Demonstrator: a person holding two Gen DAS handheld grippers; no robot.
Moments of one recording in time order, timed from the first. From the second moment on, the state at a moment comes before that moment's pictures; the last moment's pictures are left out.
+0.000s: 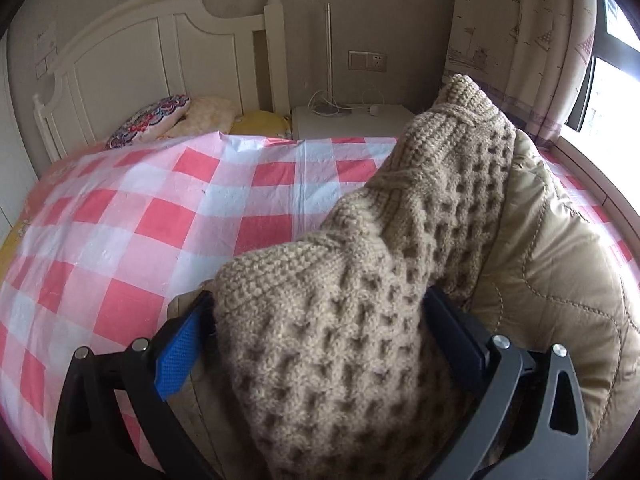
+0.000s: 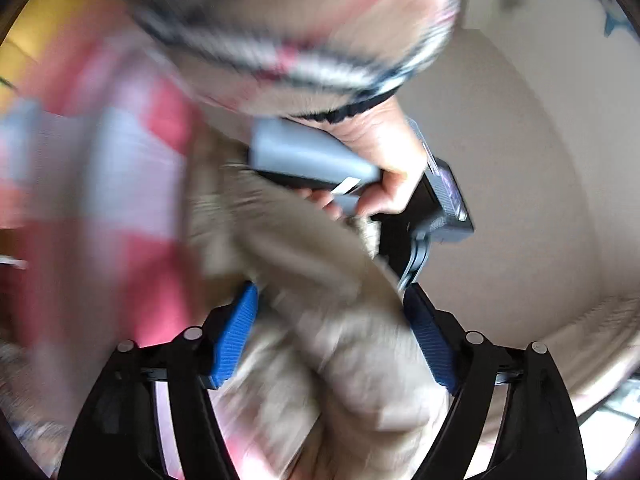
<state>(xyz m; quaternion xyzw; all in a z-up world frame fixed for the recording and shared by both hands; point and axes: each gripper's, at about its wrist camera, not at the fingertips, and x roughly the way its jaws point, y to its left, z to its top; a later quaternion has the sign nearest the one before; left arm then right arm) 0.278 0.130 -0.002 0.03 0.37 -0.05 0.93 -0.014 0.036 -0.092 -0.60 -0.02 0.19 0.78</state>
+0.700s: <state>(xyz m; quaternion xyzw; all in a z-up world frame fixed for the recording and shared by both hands) 0.252 0.144 0.011 0.00 0.31 -0.01 0.95 0.335 -0.038 0.085 -0.07 0.33 0.28 0.90</state>
